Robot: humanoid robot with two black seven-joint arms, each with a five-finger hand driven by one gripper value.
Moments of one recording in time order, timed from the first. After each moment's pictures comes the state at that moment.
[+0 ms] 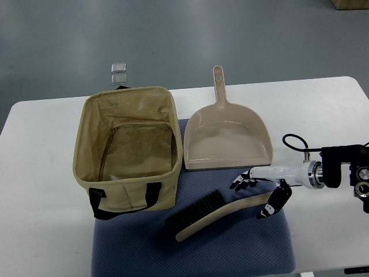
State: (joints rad) left arm 0.00 0.00 -0.07 -0.31 -0.06 0.00 0.10; right arm 0.67 -0.78 0.34 1.61 -1.19 0.33 -0.12
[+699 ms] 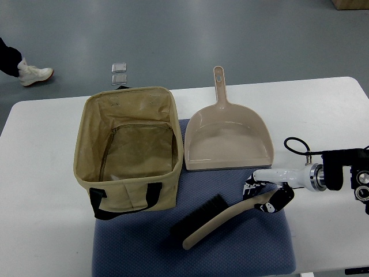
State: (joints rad) left arm 0.00 0.00 -0.07 -0.31 -0.06 0.00 0.10; right arm 0.66 -0.78 0.33 1.59 -1.25 0.33 -0.11
